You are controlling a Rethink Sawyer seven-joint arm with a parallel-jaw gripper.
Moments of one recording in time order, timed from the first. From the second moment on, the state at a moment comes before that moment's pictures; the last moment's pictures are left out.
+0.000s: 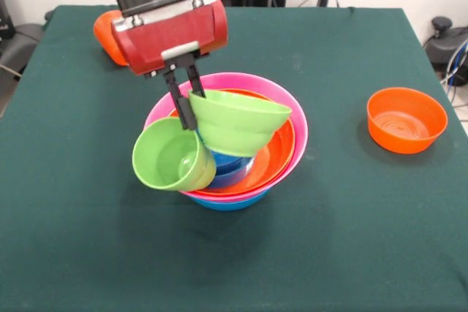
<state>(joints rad) -0.90 -0.49 0.88 1.47 -0.51 0.55 1.37</state>
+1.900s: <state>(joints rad) -0.86 -0.53 0.82 1.57 -0.50 0.56 1.37</state>
